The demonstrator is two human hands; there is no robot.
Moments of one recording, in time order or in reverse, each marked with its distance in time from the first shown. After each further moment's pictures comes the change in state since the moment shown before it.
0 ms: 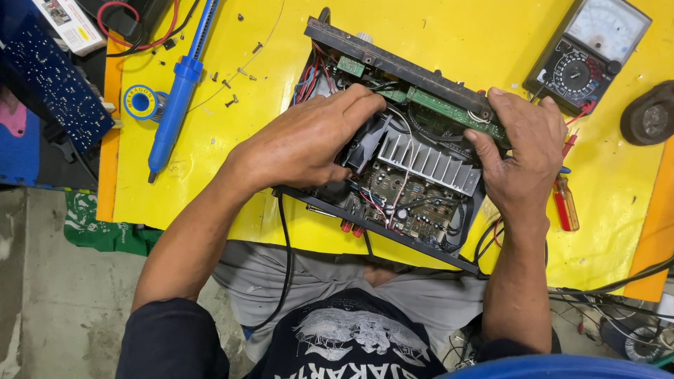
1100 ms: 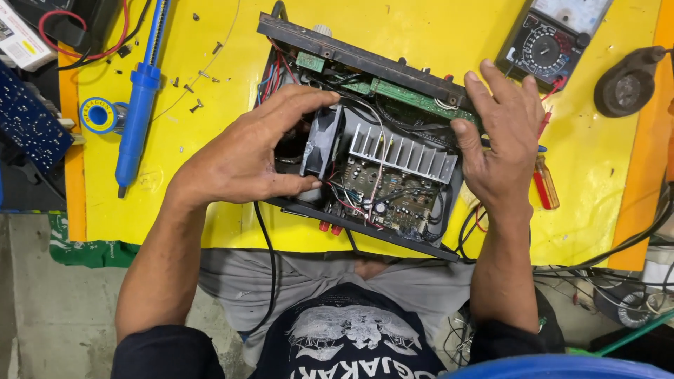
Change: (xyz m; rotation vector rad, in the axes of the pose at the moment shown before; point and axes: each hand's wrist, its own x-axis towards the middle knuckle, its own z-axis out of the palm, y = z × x) left_hand -0.031 -0.004 -0.004 -0.391 0.137 0.076; right_hand 0.000 -0.003 -0.007 0.049 0.002 0.042
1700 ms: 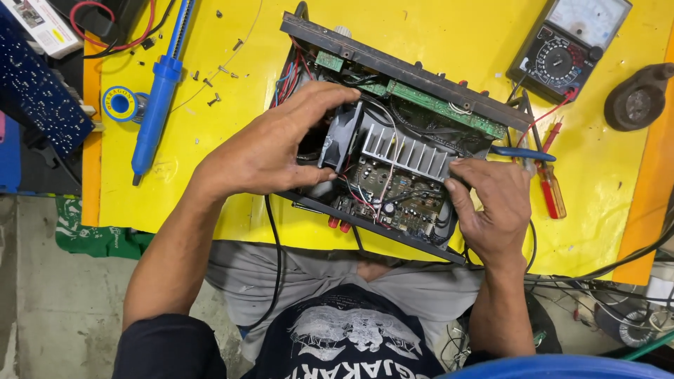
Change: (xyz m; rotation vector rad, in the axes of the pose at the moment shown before) left_hand 0.003 -0.004 0.007 0.046 0.016 0.053; right_hand -0.049 -0.037 -0.015 0.035 -0.040 -0.009
